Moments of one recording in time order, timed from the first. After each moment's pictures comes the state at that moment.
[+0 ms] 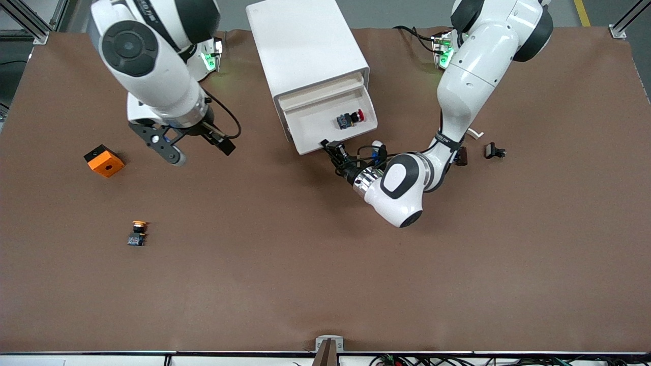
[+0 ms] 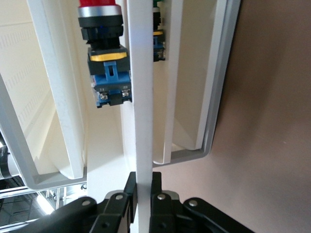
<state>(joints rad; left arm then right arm) -0.39 0.90 -0.18 -1.38 -1.00 1.59 -2.35 0.51 0.20 0.00 -1.52 0.02 1.56 1.24</state>
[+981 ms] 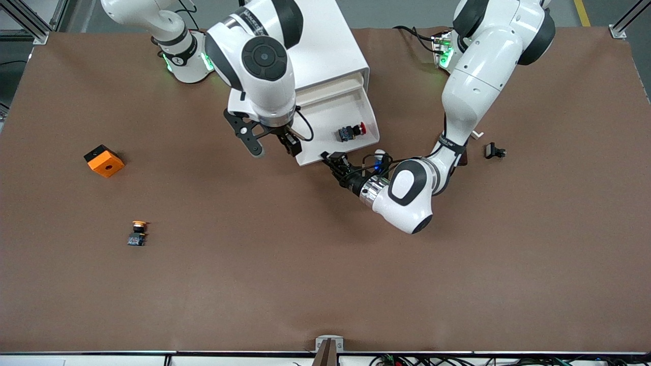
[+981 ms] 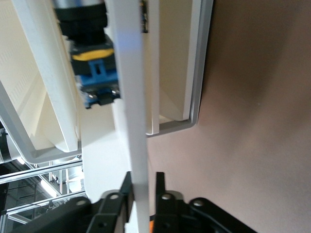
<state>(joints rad) -0.37 0.92 -0.18 -1.35 -1.04 1.66 -2.29 0.72 0.35 0.00 -1.48 0.02 1.68 1.65</state>
